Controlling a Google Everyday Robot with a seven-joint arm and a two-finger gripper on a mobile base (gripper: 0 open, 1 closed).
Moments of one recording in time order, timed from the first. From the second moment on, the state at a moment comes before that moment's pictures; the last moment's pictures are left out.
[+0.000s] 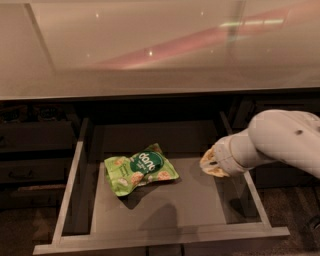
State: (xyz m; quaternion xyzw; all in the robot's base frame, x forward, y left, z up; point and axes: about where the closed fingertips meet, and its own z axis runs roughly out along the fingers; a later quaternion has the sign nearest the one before) arm 0.482 -0.154 0.713 -0.83 0.49 -0.06 0.24
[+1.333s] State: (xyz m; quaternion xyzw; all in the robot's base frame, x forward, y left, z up) arm 0.483 -0.070 0.645 -0.88 0.42 -0.03 0.21
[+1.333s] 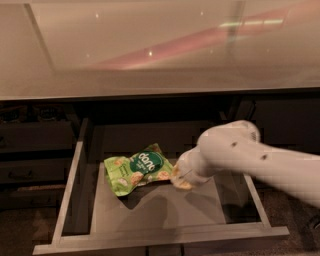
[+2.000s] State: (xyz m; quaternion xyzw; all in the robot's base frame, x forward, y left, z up) arm 0.453 -0.043 0.621 -0.90 0.39 -0.03 0.19
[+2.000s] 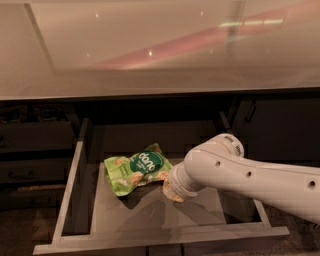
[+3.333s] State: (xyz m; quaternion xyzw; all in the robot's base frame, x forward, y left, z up) arm 0.453 -0.042 0.621 -0.90 0.39 -0.03 0.19
